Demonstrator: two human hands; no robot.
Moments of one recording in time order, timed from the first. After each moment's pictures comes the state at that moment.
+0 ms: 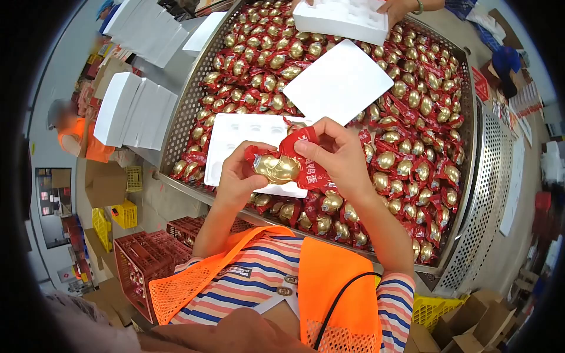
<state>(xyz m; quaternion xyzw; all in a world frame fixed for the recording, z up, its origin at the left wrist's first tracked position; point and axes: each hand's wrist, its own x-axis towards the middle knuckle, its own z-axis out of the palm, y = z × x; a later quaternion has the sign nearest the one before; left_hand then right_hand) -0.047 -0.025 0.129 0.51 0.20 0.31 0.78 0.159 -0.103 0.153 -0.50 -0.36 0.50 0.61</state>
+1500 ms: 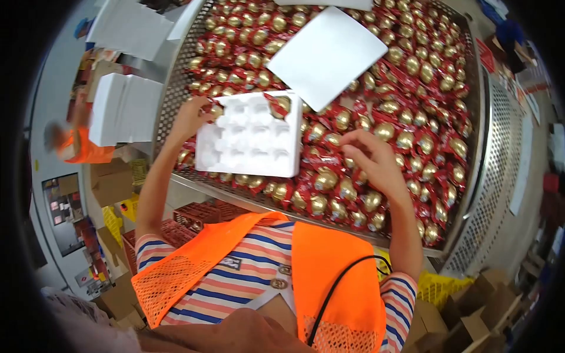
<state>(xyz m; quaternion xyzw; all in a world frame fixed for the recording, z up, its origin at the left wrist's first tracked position) -0.112 0.146 0.063 0.91 0.38 0.00 0.16 0.224 -0.184 0.088 -0.64 -0.38 0.48 0.46</state>
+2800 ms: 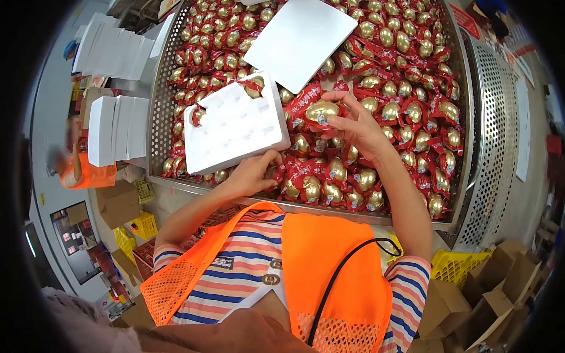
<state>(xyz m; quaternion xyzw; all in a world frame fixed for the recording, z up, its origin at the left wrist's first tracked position) -0.040 -0.053 0.052 0.86 0.21 -0.15 0.43 0.237 -0.182 0.051 -0.43 -0.20 0.63 0.62</state>
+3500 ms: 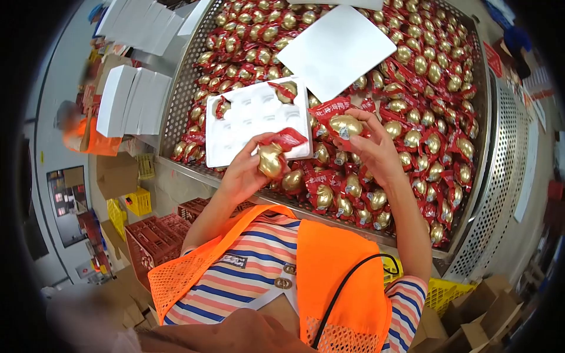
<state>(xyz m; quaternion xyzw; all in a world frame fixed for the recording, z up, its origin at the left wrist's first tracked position) -0.062 -0.057 0.085 0.28 0.27 0.20 0.90 0.215 -0.171 0.066 -0.43 -0.20 0.60 0.65</state>
